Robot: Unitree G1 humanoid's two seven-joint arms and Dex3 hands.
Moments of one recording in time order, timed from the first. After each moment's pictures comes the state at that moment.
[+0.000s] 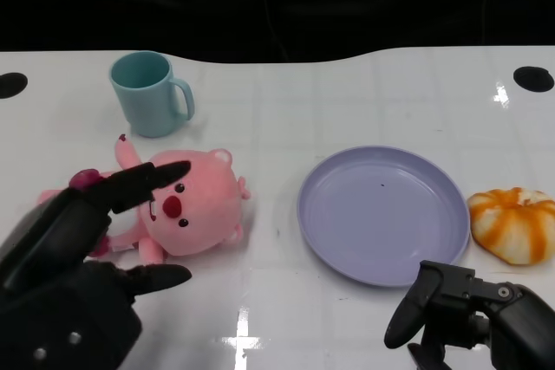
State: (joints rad) left arm 0.12 0.49 -0.03 -0.55 0.27 0.22 -0.25; right arm 0.44 -0.28 0.12 -0.77 0.02 0.28 0.30
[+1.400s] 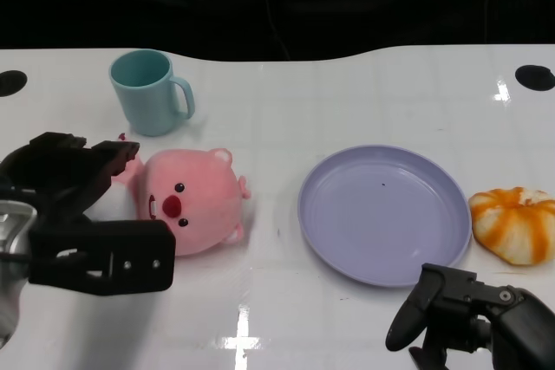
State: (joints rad) left arm -0.36 0.57 -0.30 0.15 0.84 0.10 -0.31; right arm 0.46 -0.27 0.13 -0.77 0.02 0.28 0.29
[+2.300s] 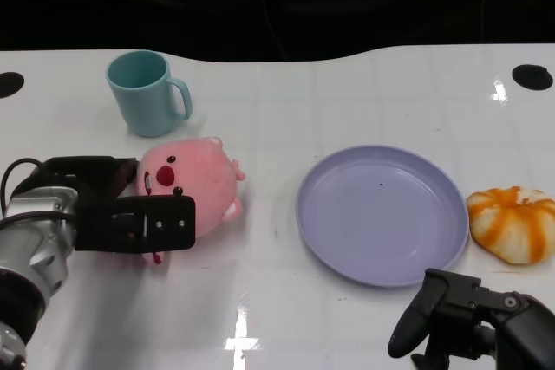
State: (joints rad) left arm -0.70 0.39 -0.48 0.91 0.78 0.03 -0.18; right arm 0.49 -0.28 0.12 -0.82 0.02 0.30 0.29
